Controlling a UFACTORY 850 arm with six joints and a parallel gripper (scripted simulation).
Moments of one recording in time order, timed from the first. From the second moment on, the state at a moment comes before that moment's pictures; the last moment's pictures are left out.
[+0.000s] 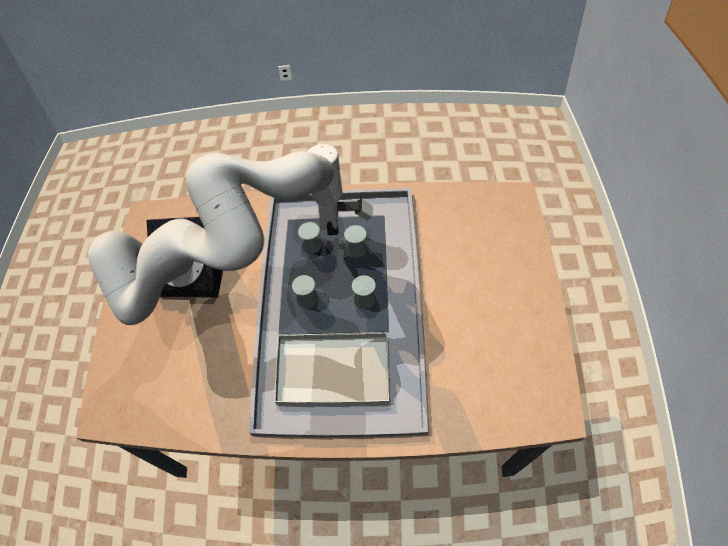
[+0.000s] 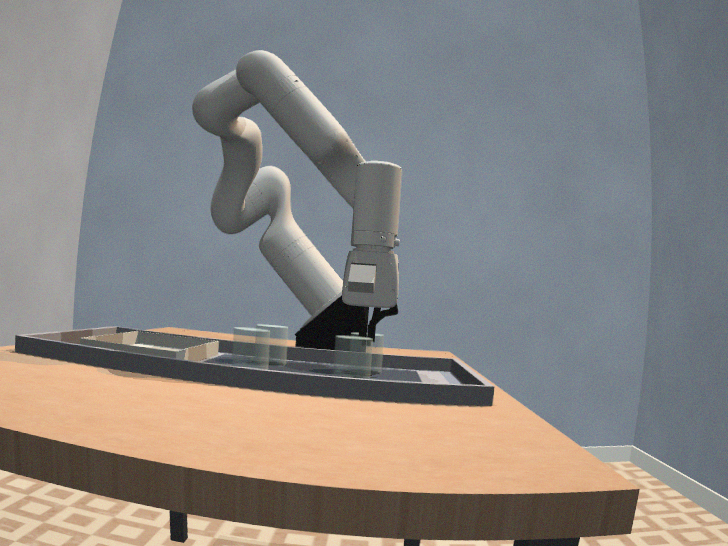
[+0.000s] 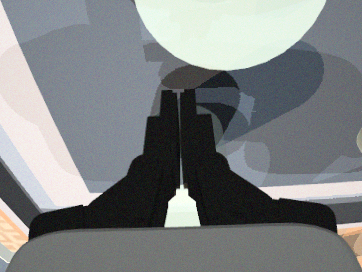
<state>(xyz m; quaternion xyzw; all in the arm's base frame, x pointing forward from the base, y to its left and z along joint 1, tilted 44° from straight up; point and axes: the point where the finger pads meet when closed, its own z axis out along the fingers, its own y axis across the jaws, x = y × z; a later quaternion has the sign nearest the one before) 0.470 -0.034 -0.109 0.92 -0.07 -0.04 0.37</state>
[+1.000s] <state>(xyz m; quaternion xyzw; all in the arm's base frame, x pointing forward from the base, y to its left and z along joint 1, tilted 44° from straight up) 0.470 -0.034 -0.109 0.92 -0.07 -0.04 0.37</state>
